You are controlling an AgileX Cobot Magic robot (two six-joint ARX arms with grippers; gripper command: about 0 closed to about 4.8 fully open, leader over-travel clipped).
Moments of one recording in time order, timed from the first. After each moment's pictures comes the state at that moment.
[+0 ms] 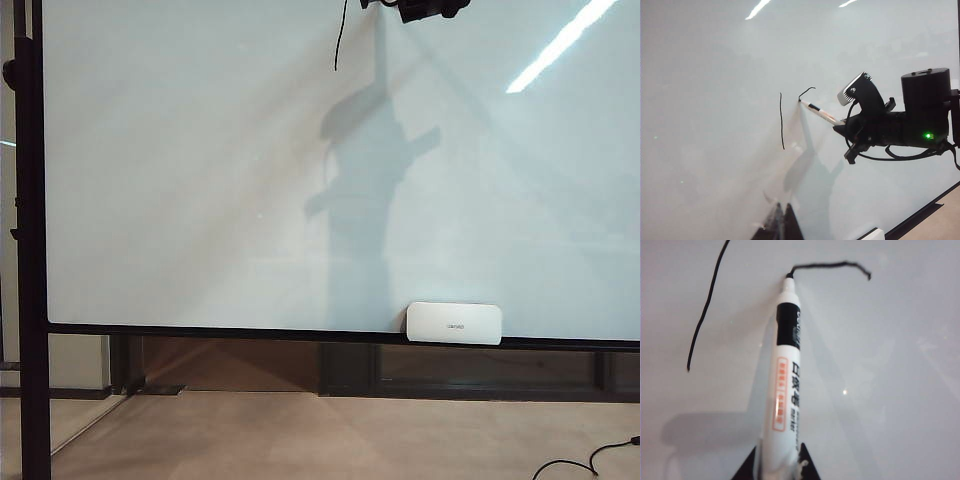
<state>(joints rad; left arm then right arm) -0.35 0.74 1.00 0.00 0.29 0.21 0.43 1.77 1.66 0.16 0.29 -0.29</state>
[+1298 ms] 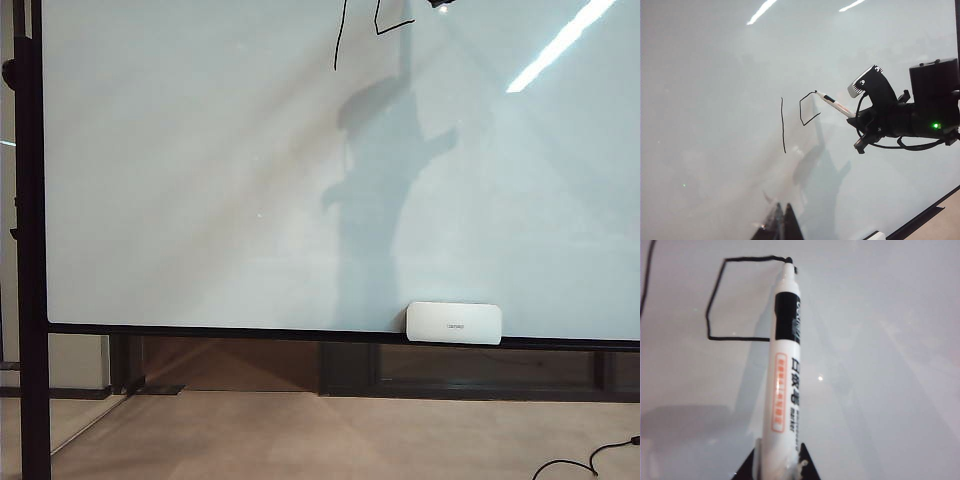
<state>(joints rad) -0.35 0.71 1.00 -0.01 0.29 0.21 0.41 1.71 1.66 0.09 0.39 -0.30</state>
